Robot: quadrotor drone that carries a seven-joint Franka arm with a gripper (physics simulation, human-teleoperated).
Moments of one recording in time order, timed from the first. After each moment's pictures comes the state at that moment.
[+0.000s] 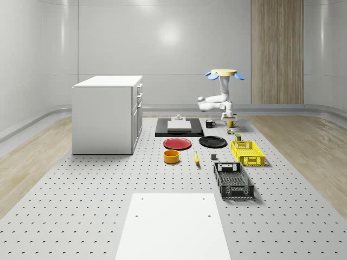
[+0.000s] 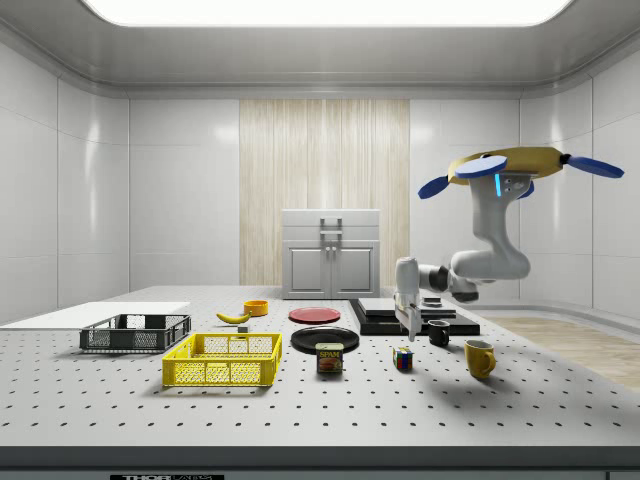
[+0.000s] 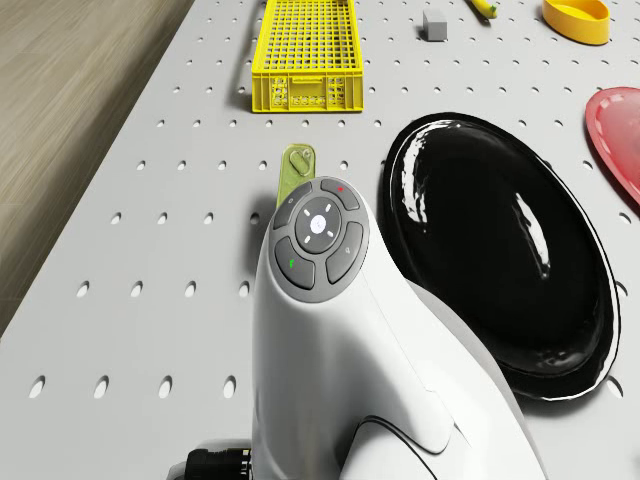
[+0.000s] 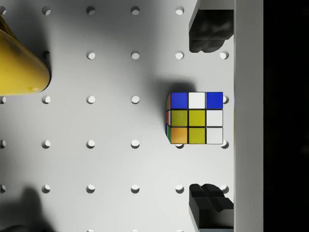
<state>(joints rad) -1.12 -1.31 1.33 -2.88 -1.87 1.38 1.65</state>
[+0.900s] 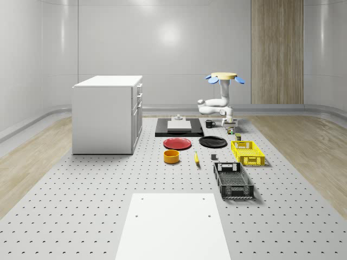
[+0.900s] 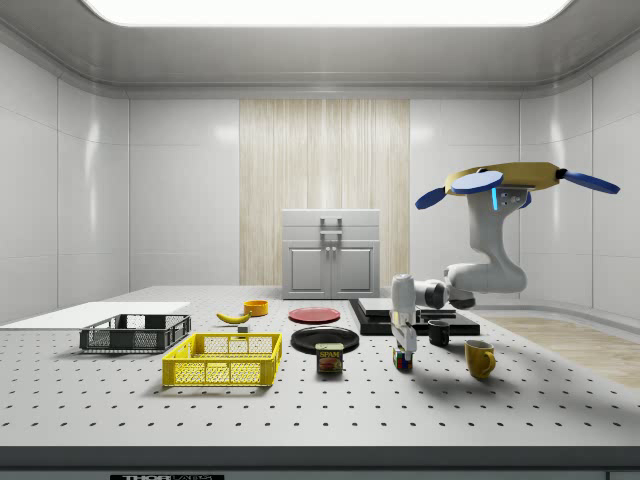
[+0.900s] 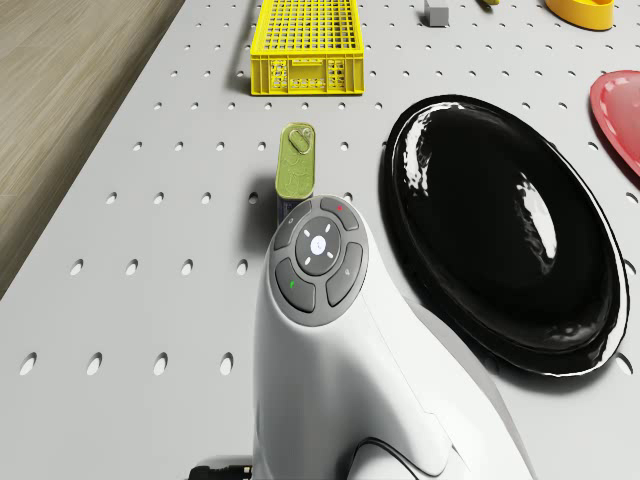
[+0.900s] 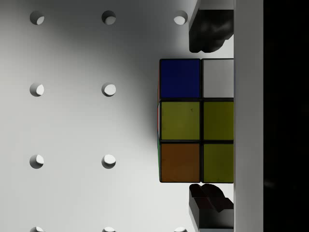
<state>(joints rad) -1.14 -1.37 1.28 -2.85 -1.90 1.46 1.65</state>
